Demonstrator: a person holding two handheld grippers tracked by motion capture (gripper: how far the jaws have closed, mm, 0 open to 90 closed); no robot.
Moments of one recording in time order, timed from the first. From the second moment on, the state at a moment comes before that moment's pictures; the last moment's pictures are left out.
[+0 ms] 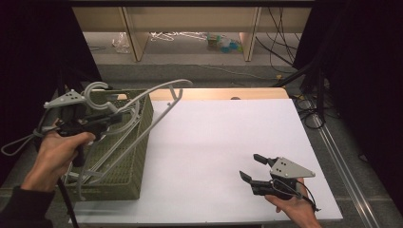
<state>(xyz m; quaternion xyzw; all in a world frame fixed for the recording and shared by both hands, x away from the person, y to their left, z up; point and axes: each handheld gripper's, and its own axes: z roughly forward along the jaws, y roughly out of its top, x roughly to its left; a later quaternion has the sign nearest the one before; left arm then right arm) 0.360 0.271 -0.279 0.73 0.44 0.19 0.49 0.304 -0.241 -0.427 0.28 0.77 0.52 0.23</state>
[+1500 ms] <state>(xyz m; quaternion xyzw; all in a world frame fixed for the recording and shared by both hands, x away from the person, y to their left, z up) 0.415 0.370 -0.346 0.76 0.49 0.26 0.34 0.305 -0.238 -0.430 0.28 0.77 0.52 0.23</state>
